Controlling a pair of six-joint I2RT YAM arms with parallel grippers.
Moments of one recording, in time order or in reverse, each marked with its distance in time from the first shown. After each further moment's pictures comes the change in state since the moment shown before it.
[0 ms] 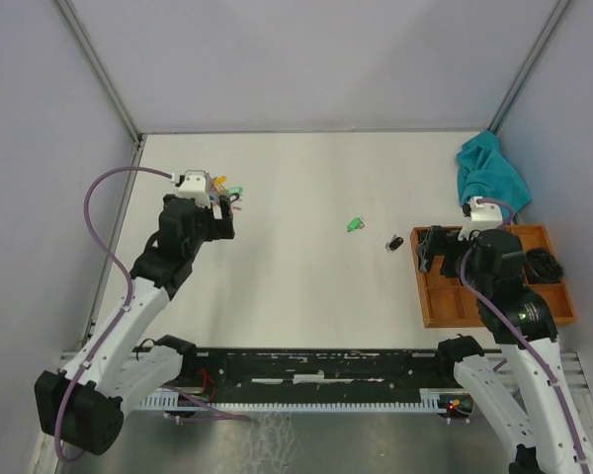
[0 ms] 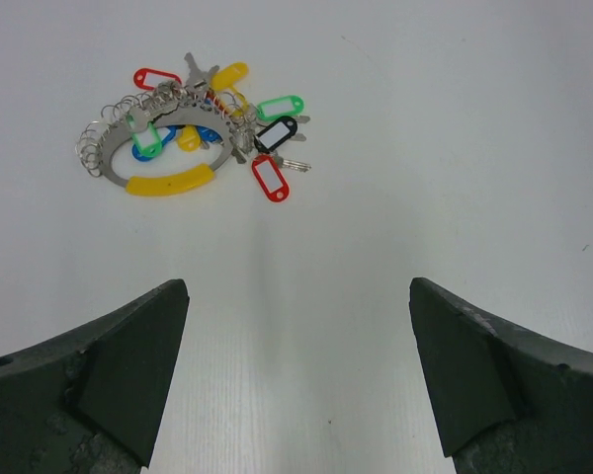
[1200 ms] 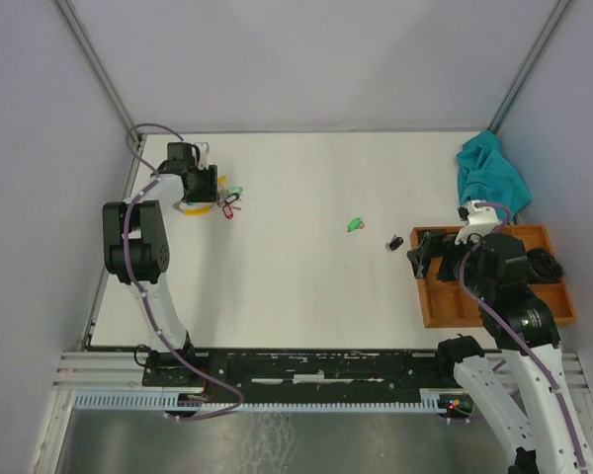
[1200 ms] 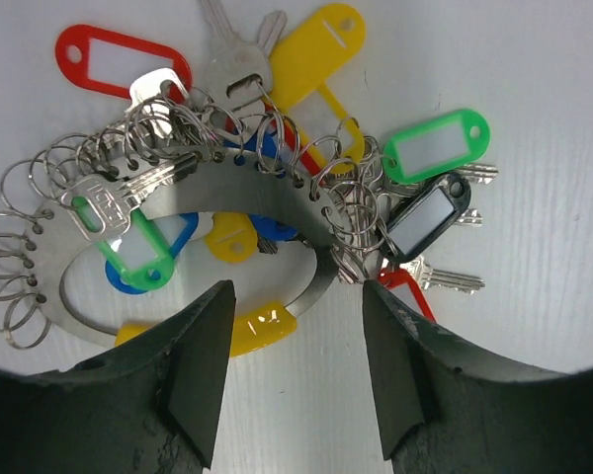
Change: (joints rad) left arm 0.360 1.104 0.668 -0.088 0.365 0.147; right arm 0.000 -0.035 -0.001 0.000 -0.150 -0.001
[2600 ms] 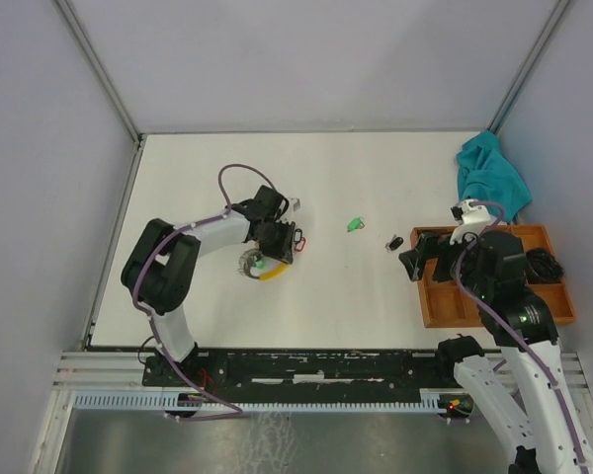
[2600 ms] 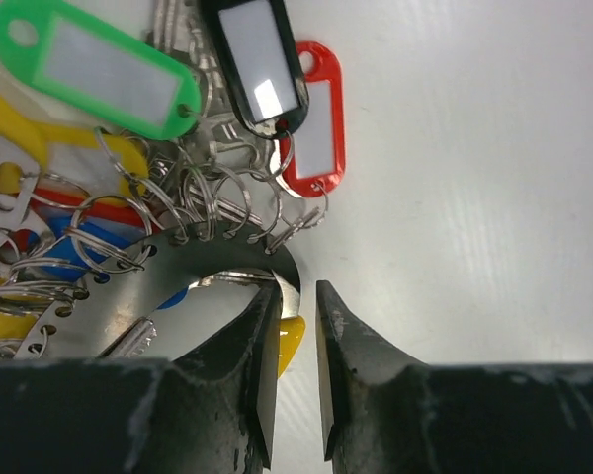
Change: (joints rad) left arm -0.531 -0.153 -0.286 -0.099 0.147 -0.229; right arm 0.000 0.002 -0.005 0.018 -0.098 0.000
